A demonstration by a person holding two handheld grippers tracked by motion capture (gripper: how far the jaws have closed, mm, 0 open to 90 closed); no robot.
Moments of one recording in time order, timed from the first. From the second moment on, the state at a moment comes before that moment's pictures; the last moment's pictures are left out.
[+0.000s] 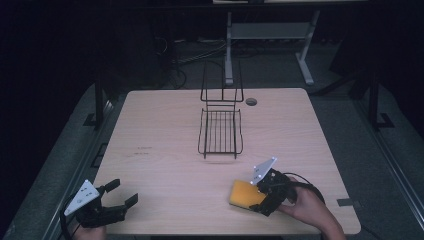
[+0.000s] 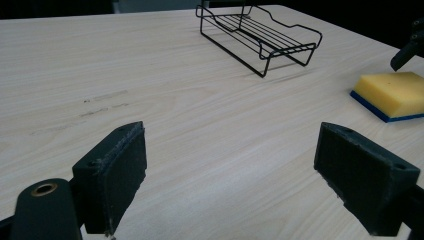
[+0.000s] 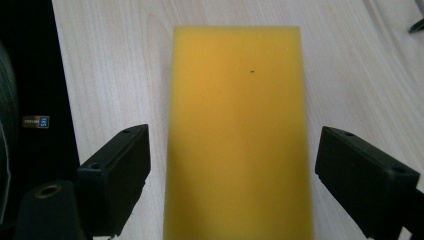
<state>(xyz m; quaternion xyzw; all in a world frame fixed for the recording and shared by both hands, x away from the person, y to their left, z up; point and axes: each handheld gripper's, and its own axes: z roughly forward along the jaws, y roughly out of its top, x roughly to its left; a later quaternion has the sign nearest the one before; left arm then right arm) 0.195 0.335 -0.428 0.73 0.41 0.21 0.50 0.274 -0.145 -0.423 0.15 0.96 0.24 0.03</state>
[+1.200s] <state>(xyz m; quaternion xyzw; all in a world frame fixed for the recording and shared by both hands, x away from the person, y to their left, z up) 0.195 0.335 -0.428 0.73 0.41 0.21 0.51 0.287 -0.124 -0.443 0.15 0.97 0.21 0.02</state>
